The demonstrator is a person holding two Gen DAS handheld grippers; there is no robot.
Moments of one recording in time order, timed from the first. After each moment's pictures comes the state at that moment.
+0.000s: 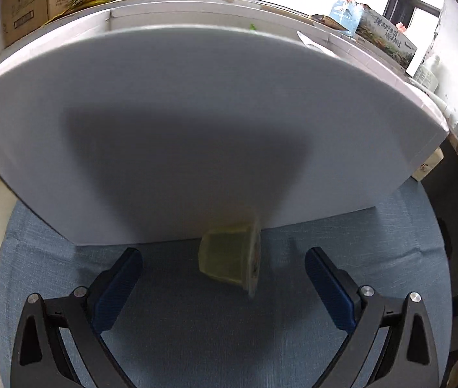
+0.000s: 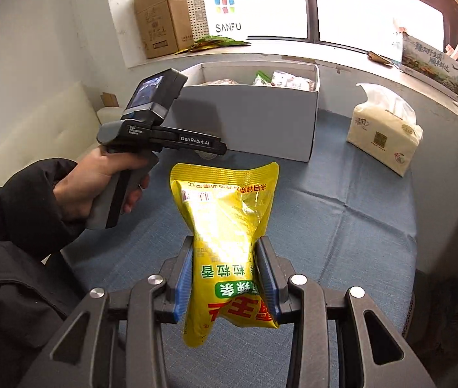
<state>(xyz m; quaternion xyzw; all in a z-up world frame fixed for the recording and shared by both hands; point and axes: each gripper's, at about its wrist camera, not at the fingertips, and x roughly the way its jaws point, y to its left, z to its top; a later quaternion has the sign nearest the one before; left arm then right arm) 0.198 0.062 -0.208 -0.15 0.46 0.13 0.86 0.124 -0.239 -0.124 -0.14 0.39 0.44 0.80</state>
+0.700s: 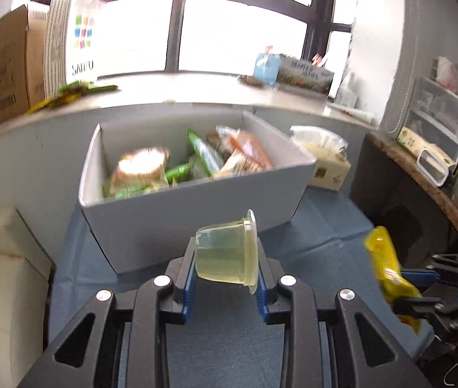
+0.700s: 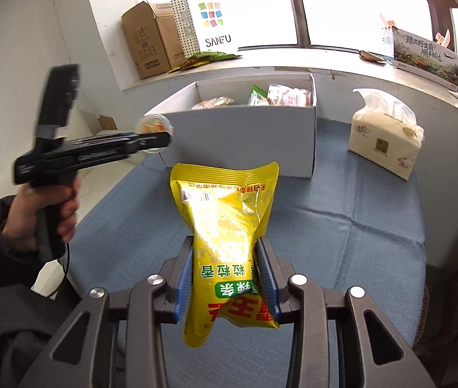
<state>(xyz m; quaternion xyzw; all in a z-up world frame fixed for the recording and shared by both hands) 0.086 0.037 -0.085 -0.08 0.33 0.02 0.94 0.141 -0.219 -0.118 -0.09 0.38 0.44 0.81</state>
